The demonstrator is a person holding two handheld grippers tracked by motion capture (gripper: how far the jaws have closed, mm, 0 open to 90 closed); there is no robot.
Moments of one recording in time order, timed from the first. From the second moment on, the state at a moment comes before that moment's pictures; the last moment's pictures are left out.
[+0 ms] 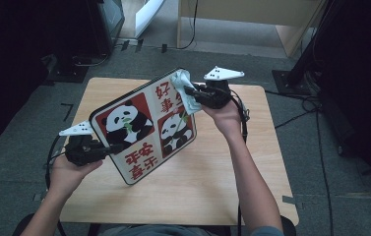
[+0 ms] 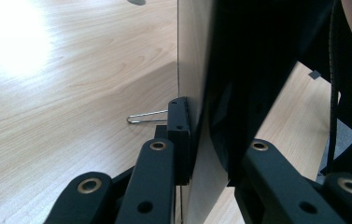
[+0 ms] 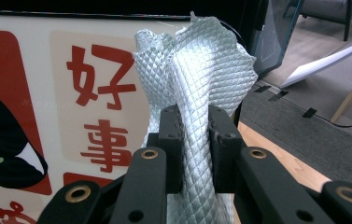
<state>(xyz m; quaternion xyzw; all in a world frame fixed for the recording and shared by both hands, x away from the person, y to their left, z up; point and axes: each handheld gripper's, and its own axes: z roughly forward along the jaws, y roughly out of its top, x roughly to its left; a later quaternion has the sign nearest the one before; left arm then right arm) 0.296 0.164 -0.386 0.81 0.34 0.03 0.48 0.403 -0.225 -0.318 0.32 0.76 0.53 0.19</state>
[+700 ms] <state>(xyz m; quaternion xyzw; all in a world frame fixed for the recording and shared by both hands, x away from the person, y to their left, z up) 0.294 0.162 -0.386 0.81 0.34 0.03 0.48 0.402 -0.223 -0.329 0.32 0.77 0.53 0.18</state>
